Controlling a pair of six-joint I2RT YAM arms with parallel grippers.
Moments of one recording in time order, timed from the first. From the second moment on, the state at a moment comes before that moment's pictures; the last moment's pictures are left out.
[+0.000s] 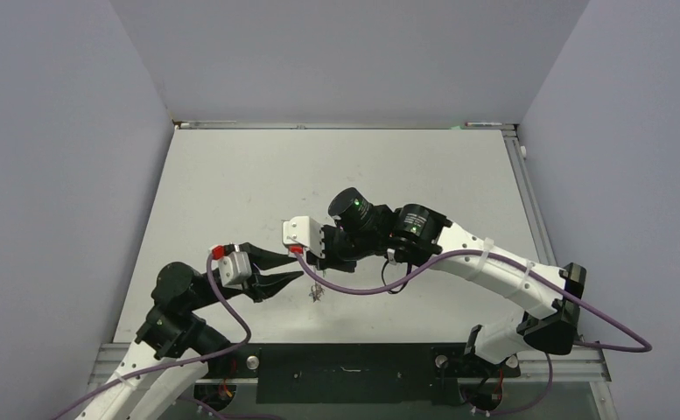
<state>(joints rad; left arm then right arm) -0.60 0.35 0.50 0.01 0.64 -0.02 1.13 1.47 1.55 -0.85 -0.26 -0.47</state>
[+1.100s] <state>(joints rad) -0.62 0.47 0.49 0.06 0.74 -0.11 1.16 1.40 1.52 -0.87 -0.31 -0.52</state>
